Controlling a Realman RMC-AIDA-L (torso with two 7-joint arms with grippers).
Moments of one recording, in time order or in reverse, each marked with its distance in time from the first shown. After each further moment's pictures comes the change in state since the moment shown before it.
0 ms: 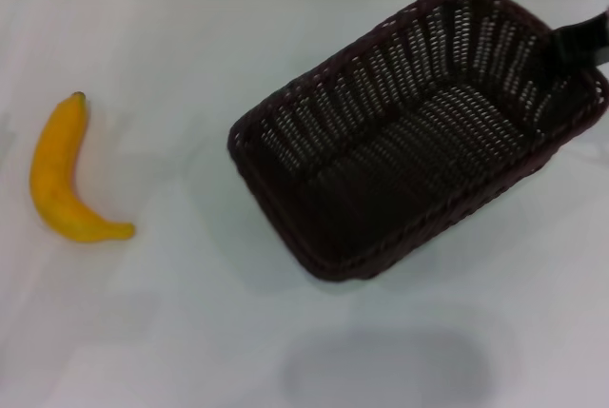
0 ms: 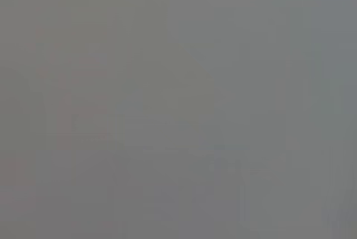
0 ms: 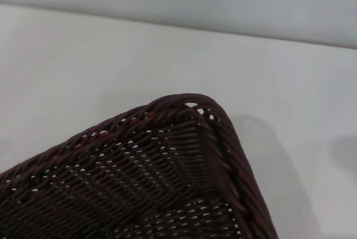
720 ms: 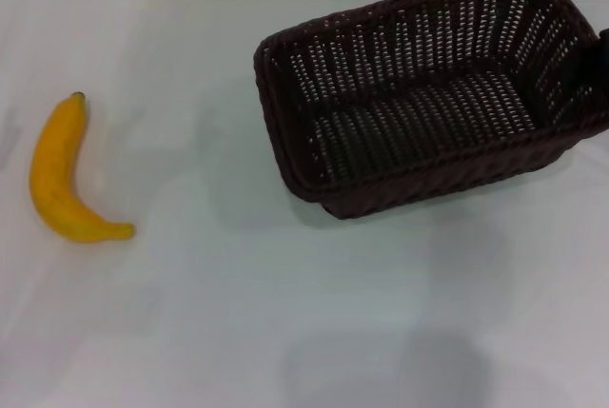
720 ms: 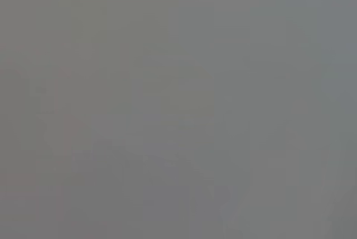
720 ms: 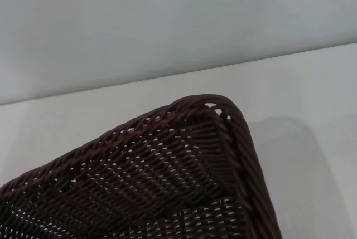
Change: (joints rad) left arm -0.015 0.001 0.000 0.007 0.005 0.002 -0.027; right arm -0.187 0.002 0.139 -0.021 0.210 0.080 0.000
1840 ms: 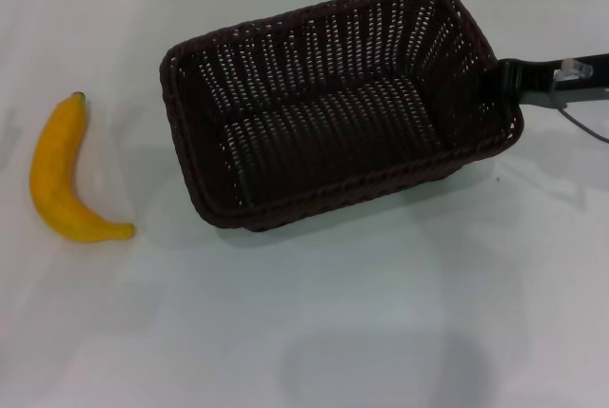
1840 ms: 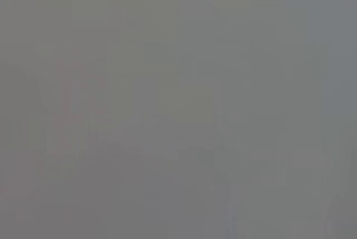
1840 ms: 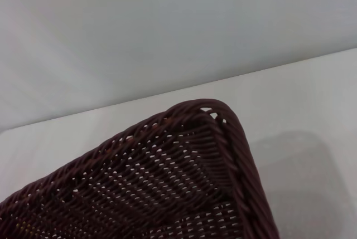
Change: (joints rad) left arm -0.003 0.002 0.000 -0.006 0.004 0.009 0.000; right arm -0.160 0.006 -0.435 0.083 0.348 0.416 0.002
